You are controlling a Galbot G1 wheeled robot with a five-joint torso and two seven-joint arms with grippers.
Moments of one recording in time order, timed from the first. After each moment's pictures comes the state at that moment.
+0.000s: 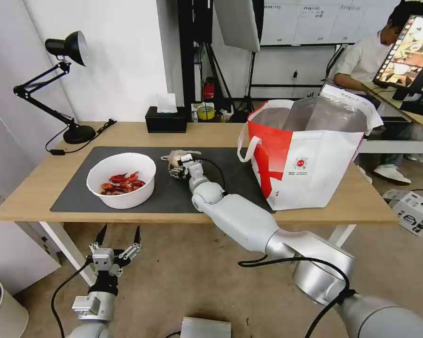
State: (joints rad) left arm 1.62 -1.47 -0.68 -1.92 -0.13 -0.31 0.11; right arm -0.19 1.57 -0.57 0.79 0.70 -0.05 0.28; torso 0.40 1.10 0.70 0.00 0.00
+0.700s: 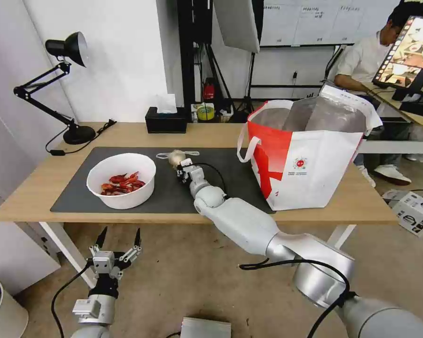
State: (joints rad) left arm 1.63 -1.47 -0.69 -1.91 -0.13 -0.33 0.11; right arm -0.21 1.57 -0.58 0.78 0.70 -0.03 0.24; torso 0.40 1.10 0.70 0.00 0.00
